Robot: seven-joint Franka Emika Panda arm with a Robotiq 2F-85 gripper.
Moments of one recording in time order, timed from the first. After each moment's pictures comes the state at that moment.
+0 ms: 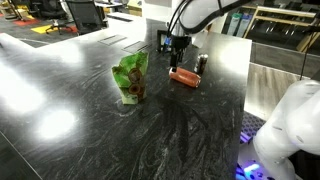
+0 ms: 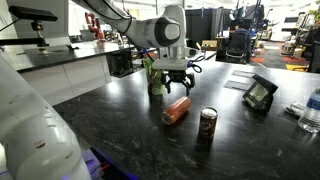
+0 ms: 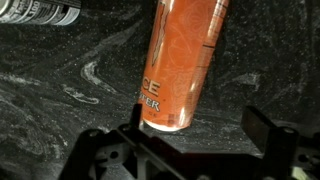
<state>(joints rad) 0.02 -0.22 -0.11 -2.34 -0.13 2.14 -0.28</state>
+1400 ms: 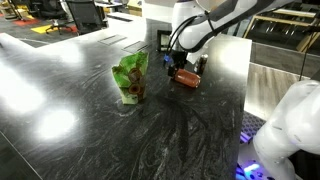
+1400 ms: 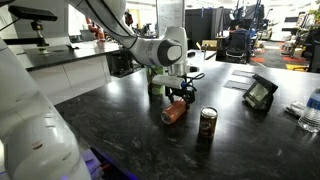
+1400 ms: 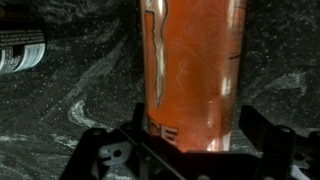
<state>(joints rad) -0.02 -0.14 -0.10 -2.43 -0.15 2.31 -0.07</state>
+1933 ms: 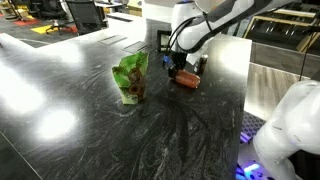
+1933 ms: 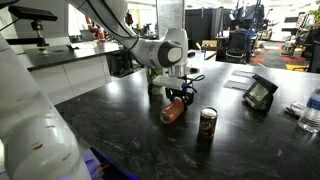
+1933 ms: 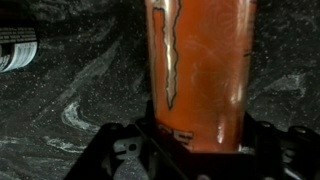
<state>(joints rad) -0.02 -0.13 -0.10 -2.42 -0.12 2.32 -0.09</state>
